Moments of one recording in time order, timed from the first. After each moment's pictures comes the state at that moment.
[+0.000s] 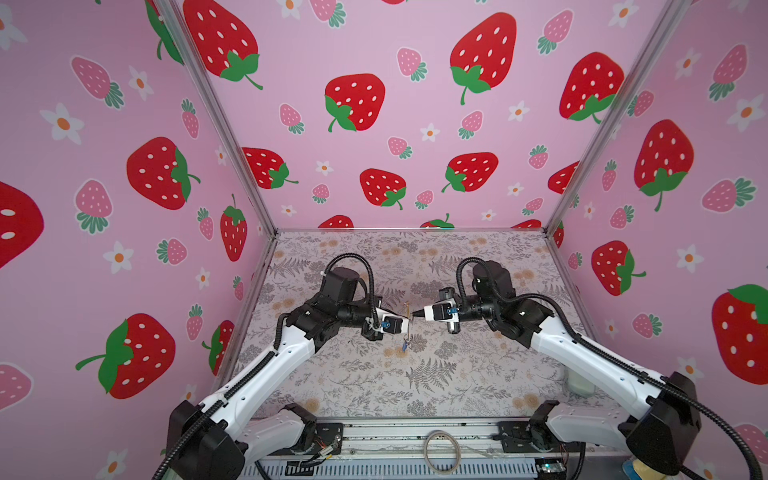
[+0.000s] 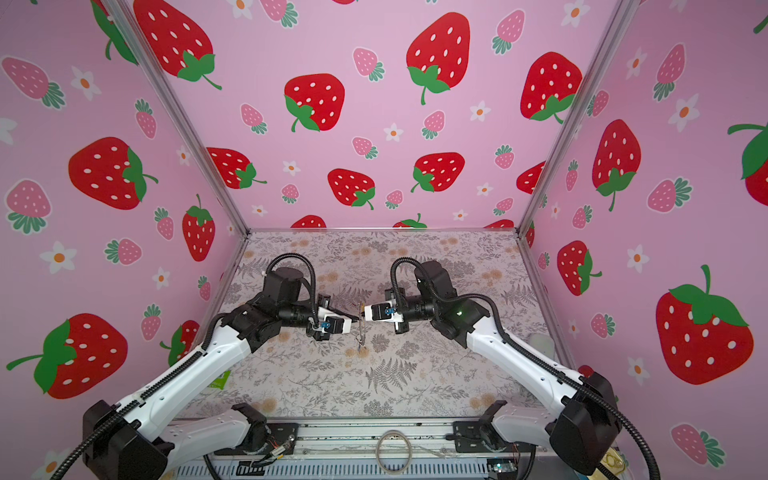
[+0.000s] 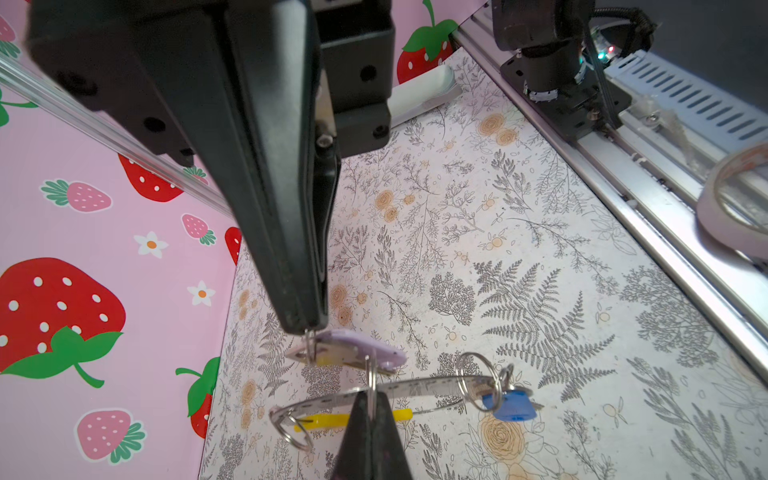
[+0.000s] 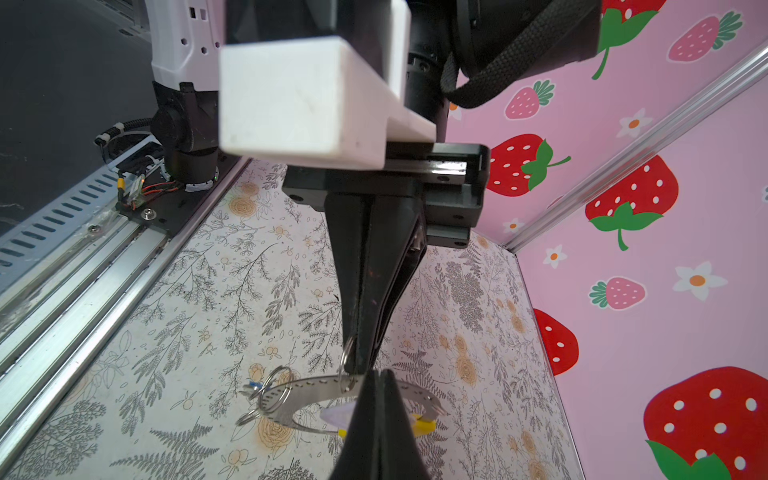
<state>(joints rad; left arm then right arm) -0.51 1.14 0.94 -0.45 0.77 1.24 0.80 1.24 1.01 -0.20 -0.77 -0.90</state>
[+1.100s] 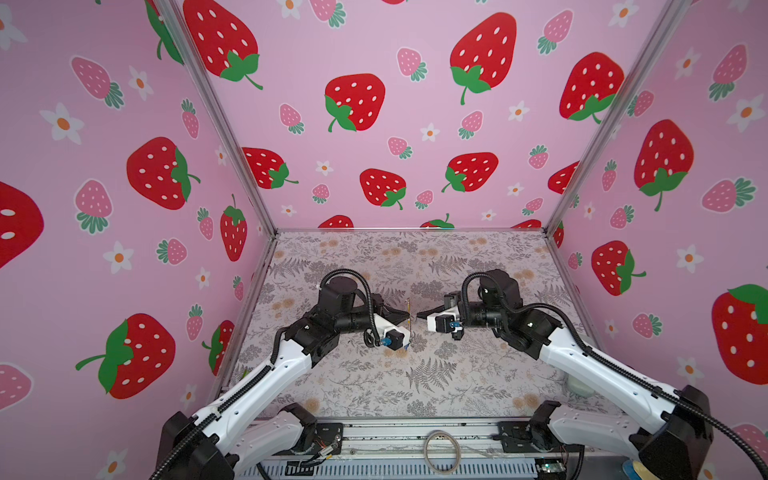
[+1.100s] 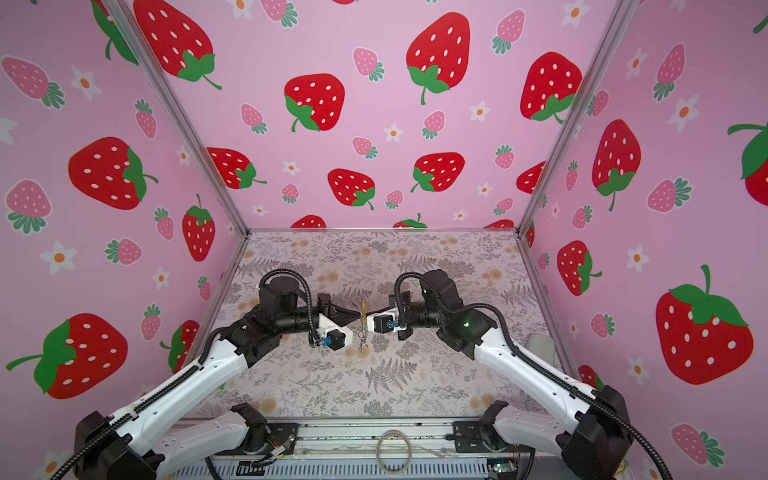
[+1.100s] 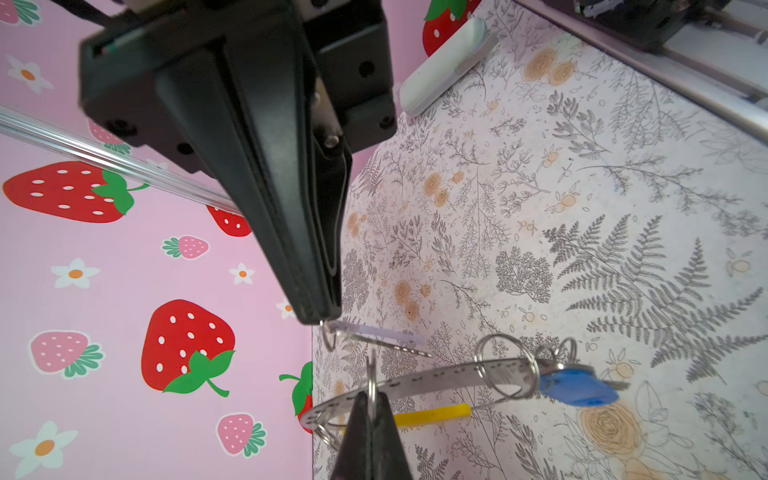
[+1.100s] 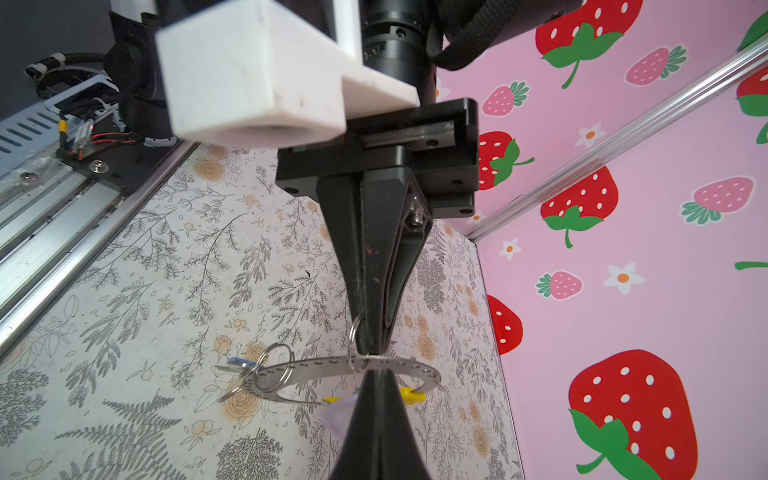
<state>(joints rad) -0.56 1.05 0.82 -0.20 0.65 1.35 0.83 1.14 0.93 -0.17 -0.64 -0.98</state>
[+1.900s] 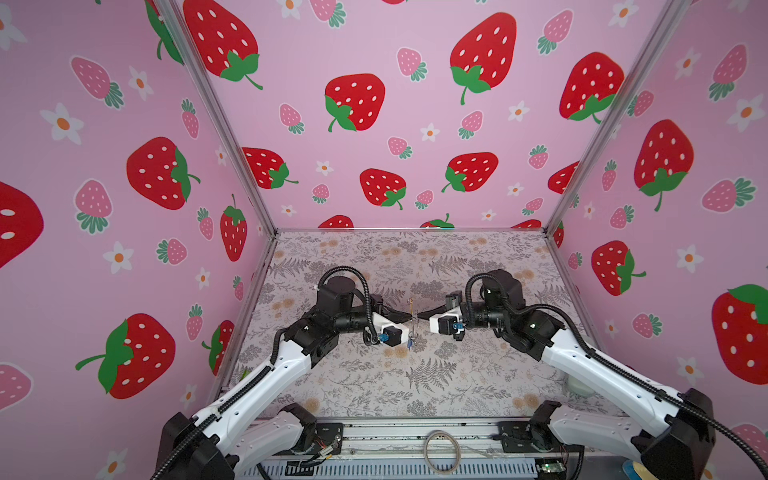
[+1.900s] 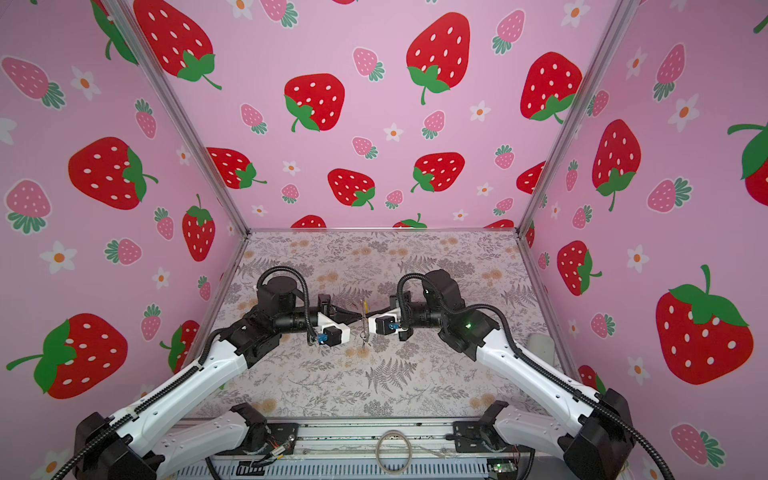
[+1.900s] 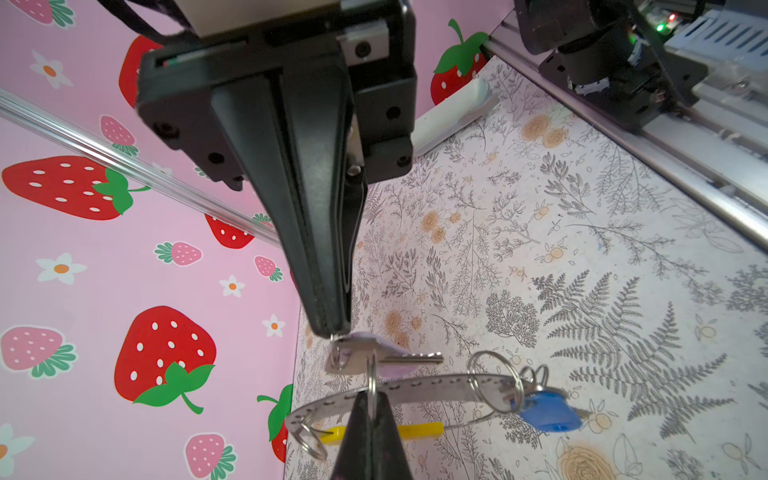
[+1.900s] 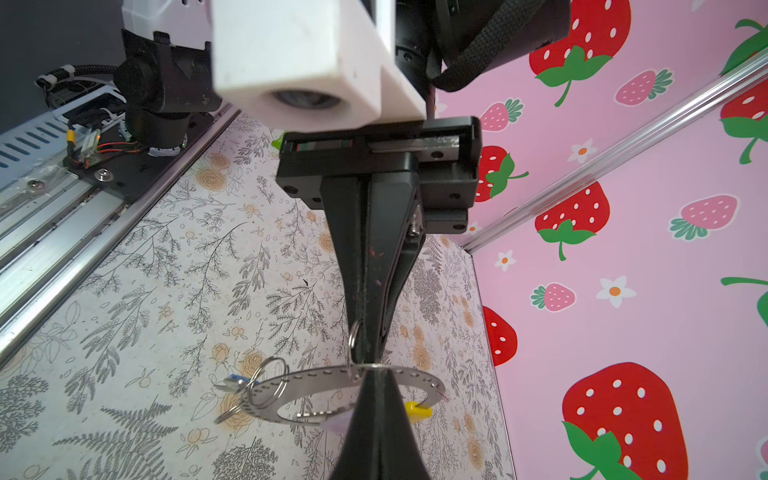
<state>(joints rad) -0.54 1.05 0.81 -0.16 0.74 1.22 0.83 1.13 0.93 -0.16 -0.66 -0.99</state>
